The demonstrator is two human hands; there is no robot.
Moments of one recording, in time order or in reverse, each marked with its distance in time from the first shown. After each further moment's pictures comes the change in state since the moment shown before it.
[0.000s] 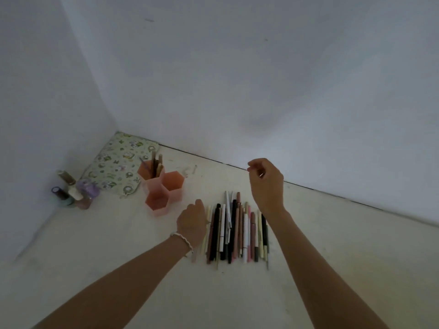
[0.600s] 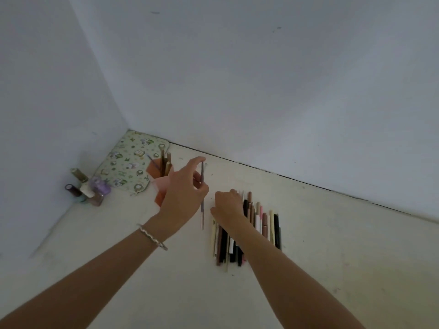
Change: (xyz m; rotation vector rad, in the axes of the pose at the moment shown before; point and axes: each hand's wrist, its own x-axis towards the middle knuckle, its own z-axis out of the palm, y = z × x) left_hand -0.004 -0.012 -0.092 -0.592 0.392 0.182; right_hand -0.033 0.040 0.113 -0.915 -0.652 -0.205
